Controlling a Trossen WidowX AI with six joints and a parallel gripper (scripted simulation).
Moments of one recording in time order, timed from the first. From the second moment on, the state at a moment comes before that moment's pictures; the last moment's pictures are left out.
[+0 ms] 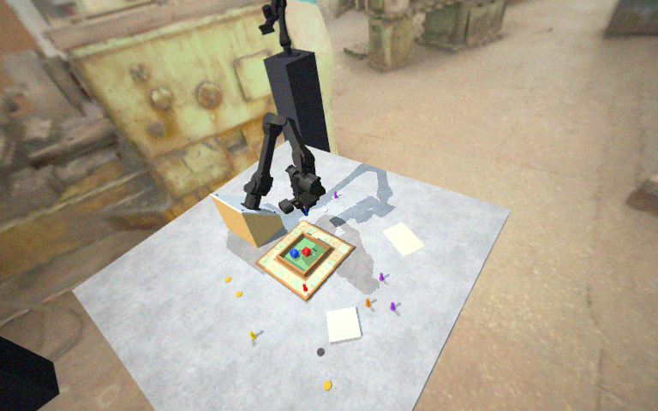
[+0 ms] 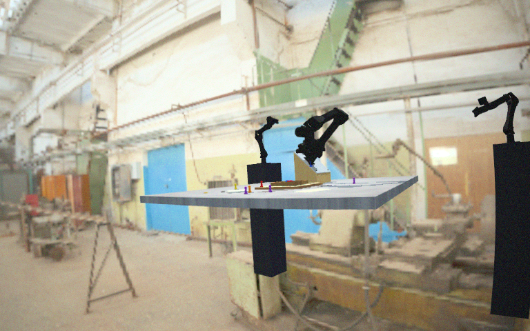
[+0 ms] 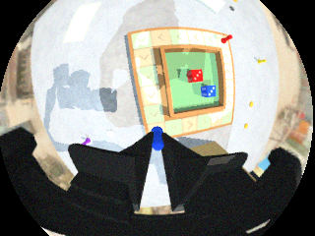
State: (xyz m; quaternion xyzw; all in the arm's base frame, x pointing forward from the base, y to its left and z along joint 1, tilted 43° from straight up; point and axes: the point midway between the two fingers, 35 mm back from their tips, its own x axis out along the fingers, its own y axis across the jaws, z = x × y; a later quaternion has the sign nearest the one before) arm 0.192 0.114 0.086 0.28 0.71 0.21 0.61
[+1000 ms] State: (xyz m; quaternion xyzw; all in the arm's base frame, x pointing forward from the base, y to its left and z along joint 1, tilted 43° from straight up) arm 0.164 0.076 0.006 0.29 0.71 0.21 0.61
